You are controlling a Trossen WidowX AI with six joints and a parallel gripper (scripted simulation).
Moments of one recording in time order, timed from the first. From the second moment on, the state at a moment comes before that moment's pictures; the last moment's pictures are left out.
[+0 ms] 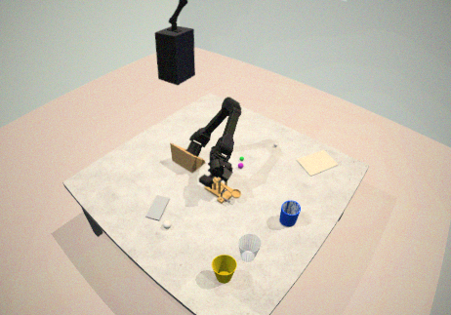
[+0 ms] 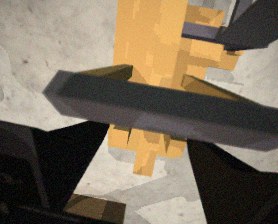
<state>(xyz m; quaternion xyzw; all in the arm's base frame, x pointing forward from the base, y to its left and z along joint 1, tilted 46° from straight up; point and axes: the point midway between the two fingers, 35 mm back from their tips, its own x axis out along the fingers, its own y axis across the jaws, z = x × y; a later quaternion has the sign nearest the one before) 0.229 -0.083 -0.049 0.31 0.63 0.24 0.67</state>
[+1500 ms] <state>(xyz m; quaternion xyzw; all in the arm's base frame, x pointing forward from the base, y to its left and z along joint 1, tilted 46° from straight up) 0.277 -0.097 0.009 0.05 0.51 0.45 0.73</state>
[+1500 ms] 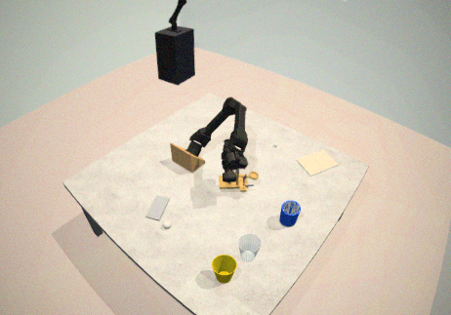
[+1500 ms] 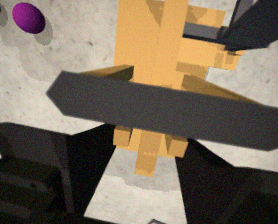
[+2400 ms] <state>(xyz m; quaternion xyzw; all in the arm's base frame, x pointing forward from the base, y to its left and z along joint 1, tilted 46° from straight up) 0.311 -0.086 0.003 -0.07 0.43 0.52 0.73</state>
